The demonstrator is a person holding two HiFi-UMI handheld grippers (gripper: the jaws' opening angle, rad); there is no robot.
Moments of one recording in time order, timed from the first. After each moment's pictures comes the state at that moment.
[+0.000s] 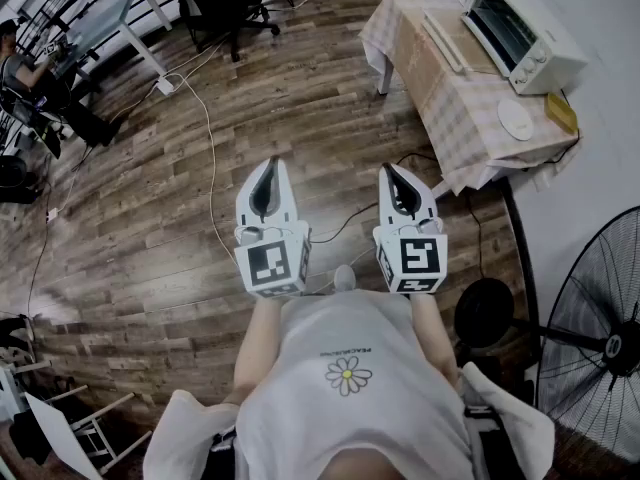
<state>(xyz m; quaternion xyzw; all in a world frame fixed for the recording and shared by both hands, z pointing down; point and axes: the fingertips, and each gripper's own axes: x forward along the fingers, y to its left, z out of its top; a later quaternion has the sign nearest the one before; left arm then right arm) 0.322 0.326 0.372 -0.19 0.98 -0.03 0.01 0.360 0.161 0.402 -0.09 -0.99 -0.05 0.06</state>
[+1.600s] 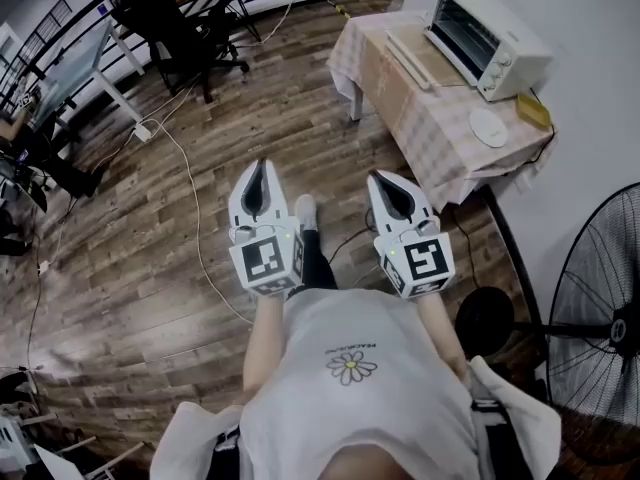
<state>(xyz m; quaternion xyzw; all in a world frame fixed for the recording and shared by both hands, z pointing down) 0.254 0.291 0.362 -0.21 0.98 0.00 0.06 0.326 0.139 0.377 -0.13 -0.99 -0.07 0.00</state>
